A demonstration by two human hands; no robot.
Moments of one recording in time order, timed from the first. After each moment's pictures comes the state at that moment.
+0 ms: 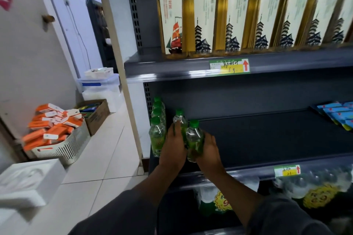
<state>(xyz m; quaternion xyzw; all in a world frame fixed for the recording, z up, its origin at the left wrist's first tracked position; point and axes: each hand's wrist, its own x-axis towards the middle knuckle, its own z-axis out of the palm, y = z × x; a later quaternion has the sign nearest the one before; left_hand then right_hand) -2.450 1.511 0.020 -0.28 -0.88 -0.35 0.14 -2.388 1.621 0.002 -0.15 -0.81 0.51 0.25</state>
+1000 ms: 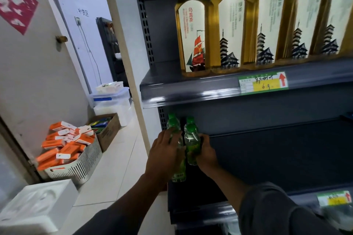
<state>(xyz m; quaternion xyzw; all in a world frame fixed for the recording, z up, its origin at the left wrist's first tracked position) -2.526 1.439 0.055 -0.34 -0.89 -0.16 0.25 -2.504 1.606 0.007 -0.15 -0.79 0.56 0.19</state>
